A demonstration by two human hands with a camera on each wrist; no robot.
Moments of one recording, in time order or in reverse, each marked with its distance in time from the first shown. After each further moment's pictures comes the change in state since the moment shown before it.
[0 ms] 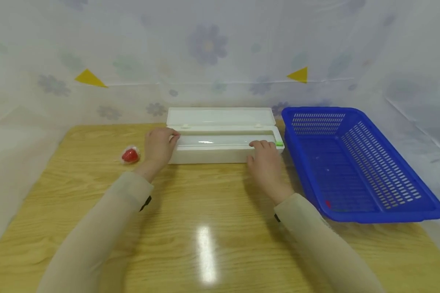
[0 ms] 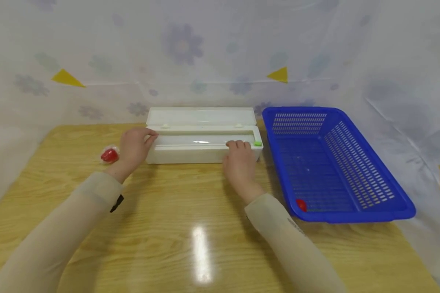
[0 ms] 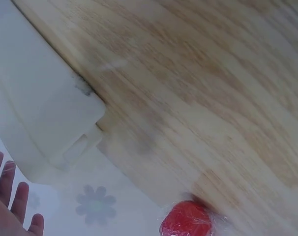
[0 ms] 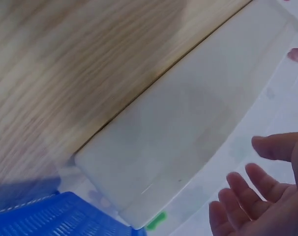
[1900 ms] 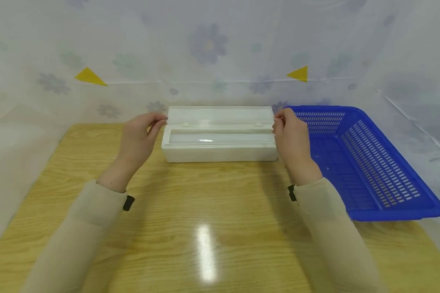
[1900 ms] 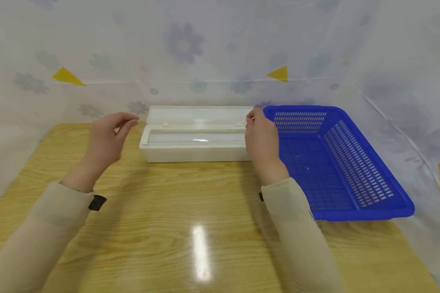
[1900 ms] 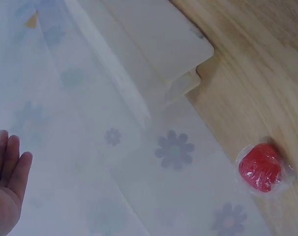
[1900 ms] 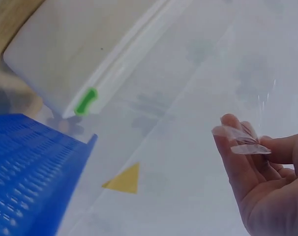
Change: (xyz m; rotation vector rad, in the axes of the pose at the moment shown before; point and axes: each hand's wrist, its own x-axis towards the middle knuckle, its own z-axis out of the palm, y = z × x) left_hand -0.018 0.009 -0.068 -0.281 0.258 0.273; right_hand 0.027 0.006 -0.073 0.279 0.139 0.098
